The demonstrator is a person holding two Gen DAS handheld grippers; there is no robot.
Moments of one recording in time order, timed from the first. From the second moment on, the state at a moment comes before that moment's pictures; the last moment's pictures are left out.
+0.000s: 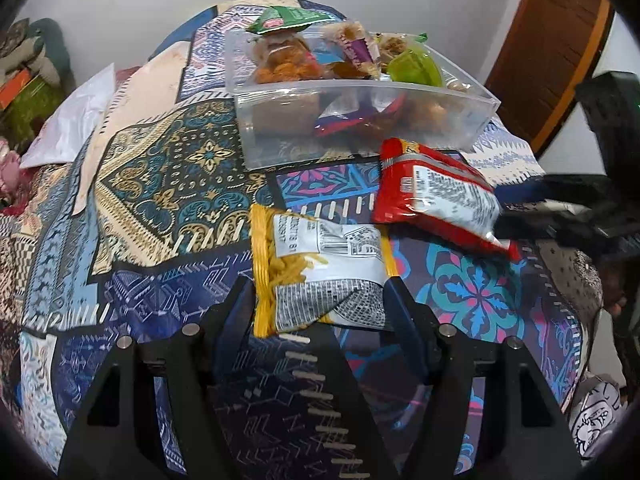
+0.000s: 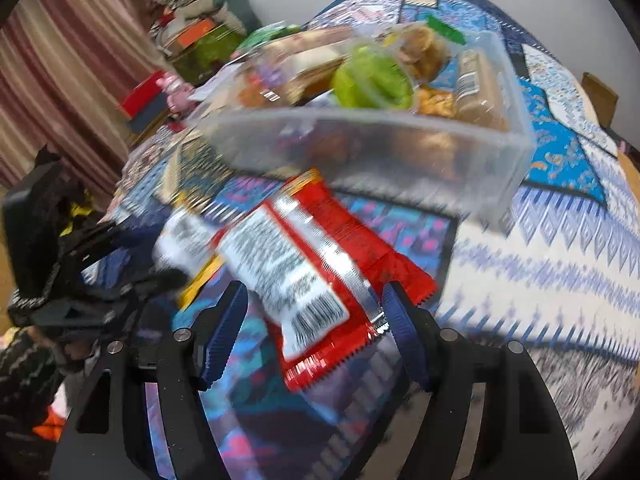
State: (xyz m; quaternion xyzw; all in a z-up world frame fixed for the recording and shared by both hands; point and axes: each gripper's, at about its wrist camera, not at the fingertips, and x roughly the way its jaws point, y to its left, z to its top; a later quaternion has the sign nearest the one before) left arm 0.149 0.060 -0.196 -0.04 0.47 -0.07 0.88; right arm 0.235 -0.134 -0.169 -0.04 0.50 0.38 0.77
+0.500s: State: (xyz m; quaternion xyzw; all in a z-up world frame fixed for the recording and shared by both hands) left arm 0.152 0.063 -0.195 -0.04 0.47 -0.06 0.88; right arm 0.245 -0.088 -0.173 -0.15 0.48 0.39 0.77
